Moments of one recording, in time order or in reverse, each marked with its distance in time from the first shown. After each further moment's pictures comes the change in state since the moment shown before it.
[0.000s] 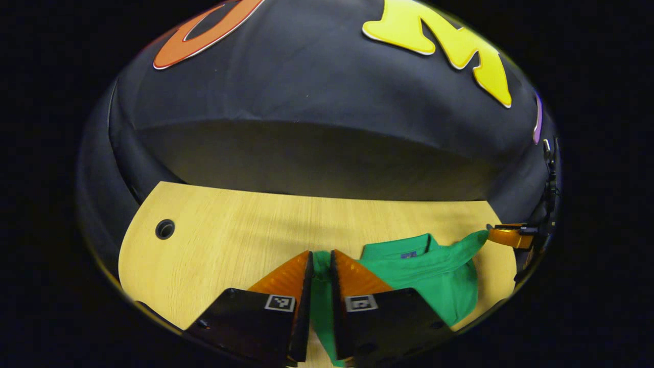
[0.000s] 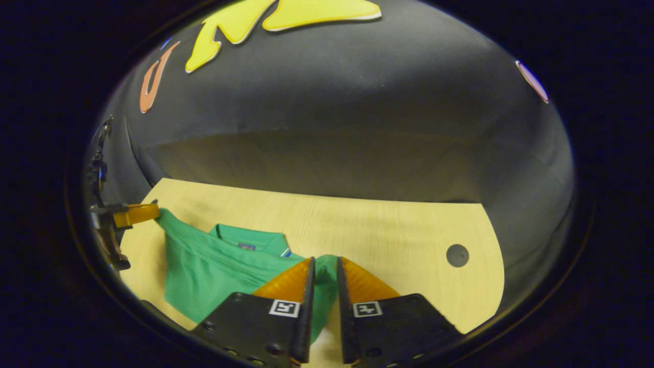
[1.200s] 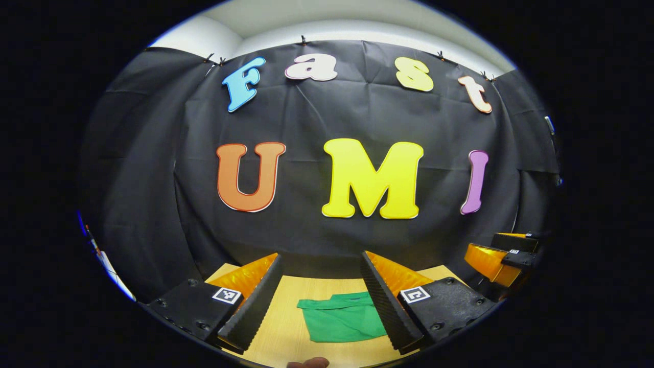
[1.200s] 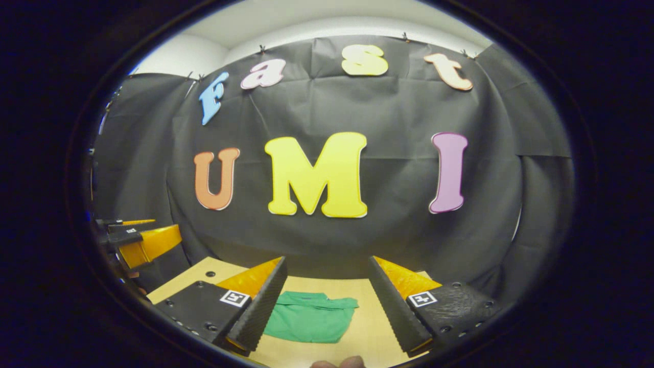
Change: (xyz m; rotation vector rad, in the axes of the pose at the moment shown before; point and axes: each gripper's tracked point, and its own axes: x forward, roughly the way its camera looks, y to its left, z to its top) left arm -0.408 -0.105 0.093 0.077 -0.623 0.080; right arm -0.410 0.095 0.047 0.011 -0.704 -0.060
